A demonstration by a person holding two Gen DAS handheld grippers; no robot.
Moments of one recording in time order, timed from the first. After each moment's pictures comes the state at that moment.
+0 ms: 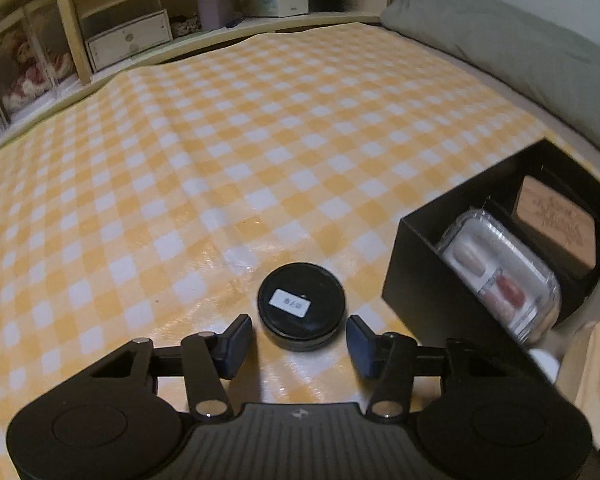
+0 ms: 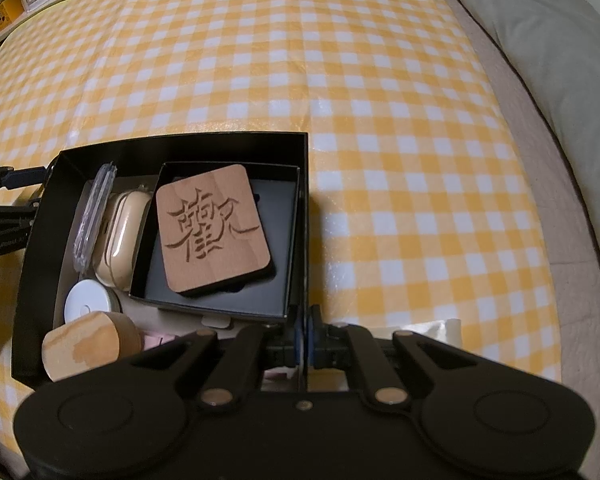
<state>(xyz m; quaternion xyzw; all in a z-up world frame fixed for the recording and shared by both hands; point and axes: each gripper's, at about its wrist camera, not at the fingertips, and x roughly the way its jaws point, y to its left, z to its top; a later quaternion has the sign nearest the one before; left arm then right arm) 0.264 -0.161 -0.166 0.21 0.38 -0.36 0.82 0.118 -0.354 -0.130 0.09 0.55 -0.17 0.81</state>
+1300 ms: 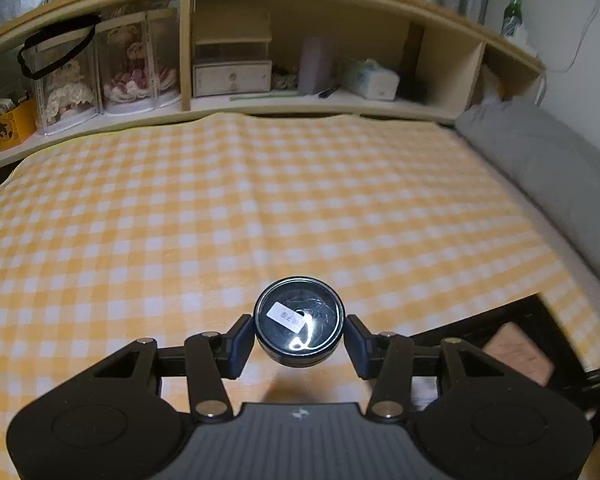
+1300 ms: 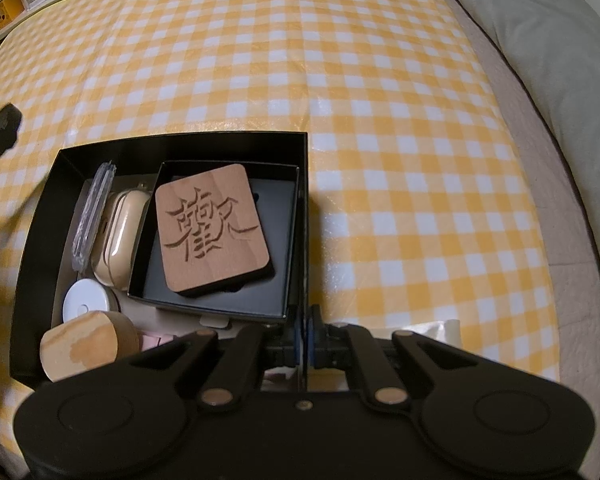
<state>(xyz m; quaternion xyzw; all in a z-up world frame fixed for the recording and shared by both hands) 0.247 -0.136 -0.075 0.08 0.36 -0.27 0.89 0.120 -0.353 -0.132 0.08 0.55 -0.17 0.81</state>
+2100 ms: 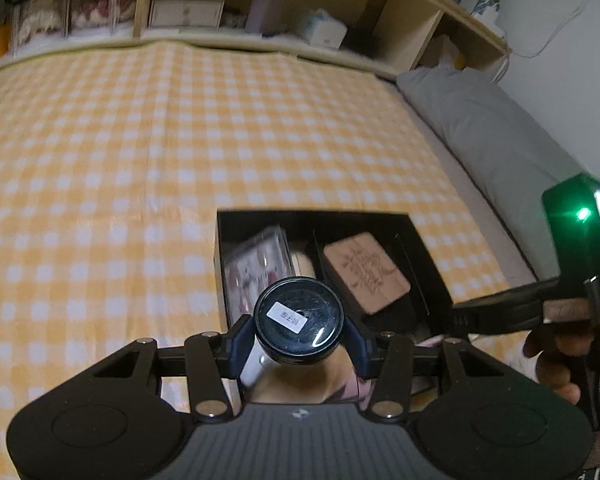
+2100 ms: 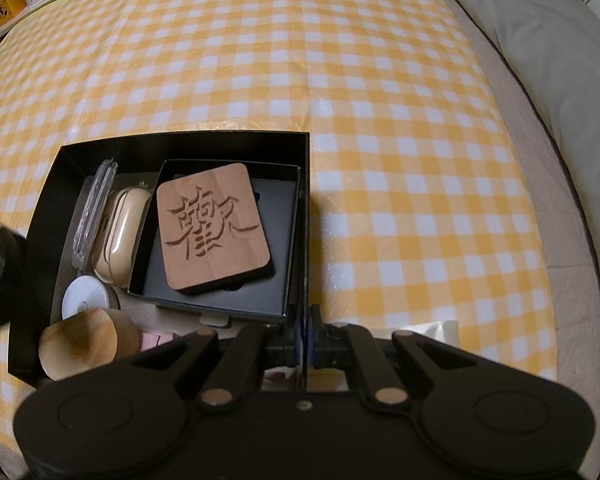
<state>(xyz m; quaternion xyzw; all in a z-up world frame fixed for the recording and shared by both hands) 0.141 -0.174 -0.087 0.02 0.46 -0.31 0.83 0.120 -0.352 -0.133 0.08 0.55 -0.17 0.81</state>
